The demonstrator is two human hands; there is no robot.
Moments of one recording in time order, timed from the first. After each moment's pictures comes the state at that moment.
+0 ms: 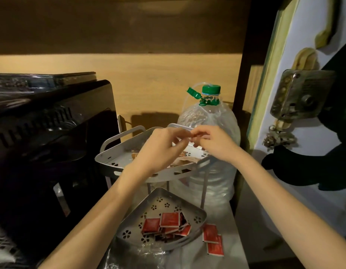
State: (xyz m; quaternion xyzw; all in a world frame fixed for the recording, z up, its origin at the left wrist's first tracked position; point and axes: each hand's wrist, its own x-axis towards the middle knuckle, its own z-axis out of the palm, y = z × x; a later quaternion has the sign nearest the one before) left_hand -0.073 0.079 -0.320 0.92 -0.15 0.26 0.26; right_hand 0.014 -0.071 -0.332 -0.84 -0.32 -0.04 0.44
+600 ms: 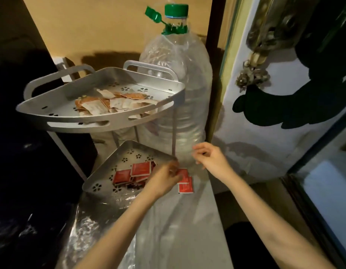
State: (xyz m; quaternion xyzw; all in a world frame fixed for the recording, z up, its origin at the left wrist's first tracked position) left_hand -0.070 0.003 -0.536 0.91 -0.06 -0.02 0.41; right_hand -0.016 -0.159 -0.521 -0.82 -0.07 0.06 0.56
